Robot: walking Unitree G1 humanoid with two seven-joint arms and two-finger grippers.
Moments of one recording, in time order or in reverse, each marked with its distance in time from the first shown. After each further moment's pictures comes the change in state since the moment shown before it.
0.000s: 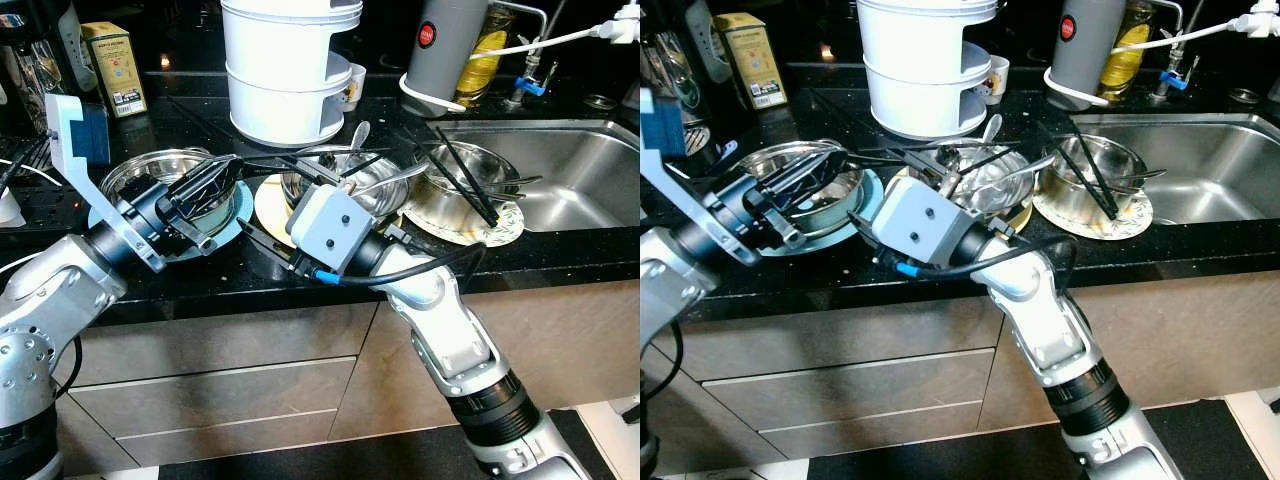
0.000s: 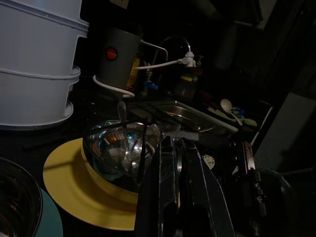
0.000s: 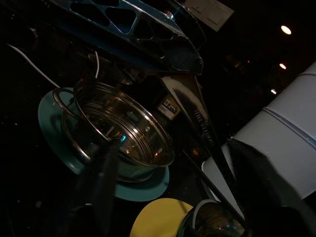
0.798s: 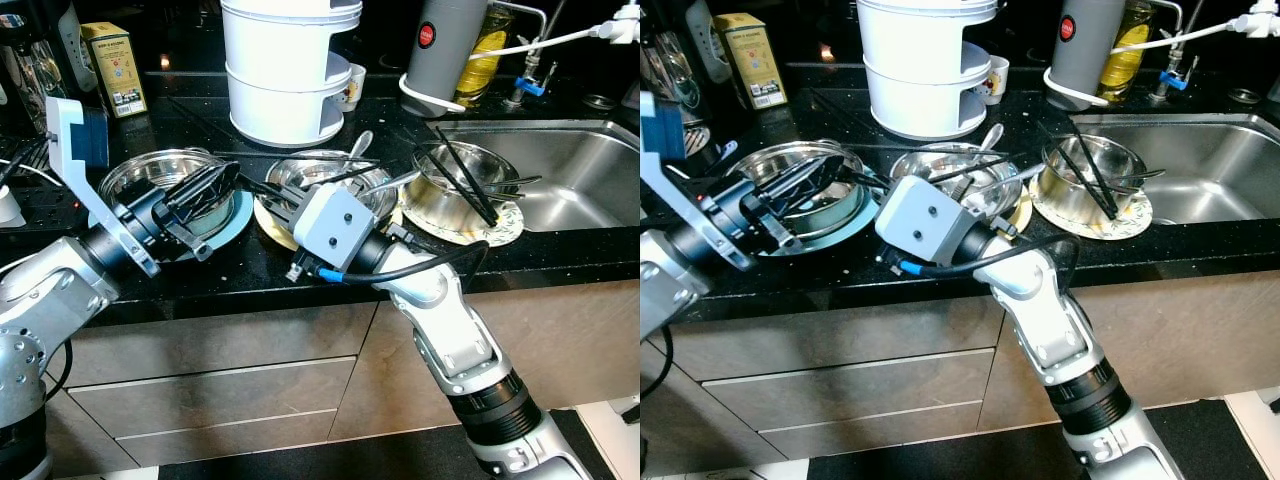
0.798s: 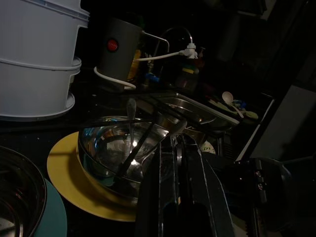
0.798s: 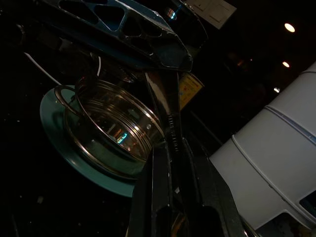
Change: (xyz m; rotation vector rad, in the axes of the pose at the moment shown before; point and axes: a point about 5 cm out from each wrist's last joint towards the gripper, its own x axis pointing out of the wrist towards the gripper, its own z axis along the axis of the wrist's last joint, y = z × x) left arm -0.004 0.000 -0.001 -0.004 0.033 -0.013; right arm -0.001 -0.002 -0.001 0.005 0.007 0.010
